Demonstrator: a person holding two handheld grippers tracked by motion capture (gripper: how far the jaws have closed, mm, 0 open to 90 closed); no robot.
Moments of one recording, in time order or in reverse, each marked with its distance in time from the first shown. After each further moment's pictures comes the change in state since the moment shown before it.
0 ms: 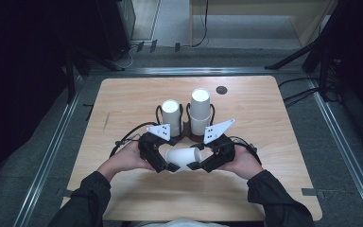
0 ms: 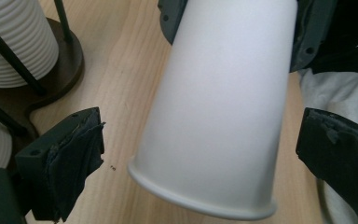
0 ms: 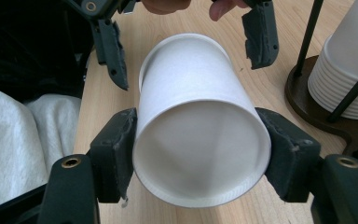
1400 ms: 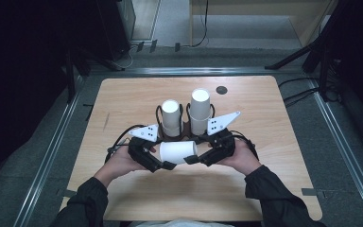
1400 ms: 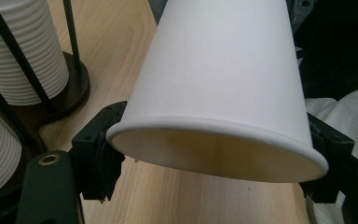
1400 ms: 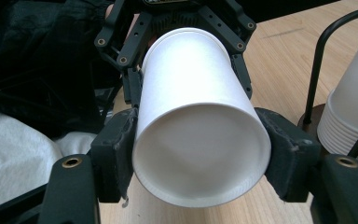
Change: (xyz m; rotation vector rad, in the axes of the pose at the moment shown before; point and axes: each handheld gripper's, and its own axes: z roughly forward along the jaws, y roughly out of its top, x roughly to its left) left arm -0.009 -0.019 -0.020 -0.163 0.003 0.001; right arm -0.005 0.015 -0.011 -0.153 0.094 0.013
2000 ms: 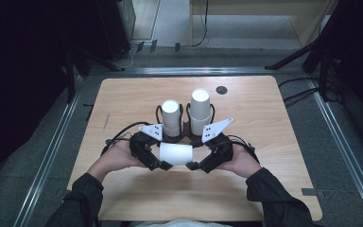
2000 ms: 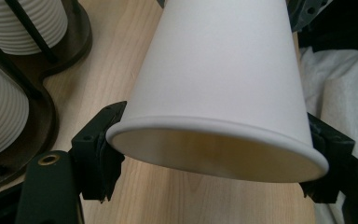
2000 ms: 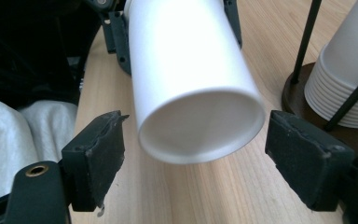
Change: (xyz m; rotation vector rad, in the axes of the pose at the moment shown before) left arm 0.006 0.012 0.003 0.248 0.022 -0.011; right arm 0.002 -0.013 0.013 0.149 -0.110 -0.020
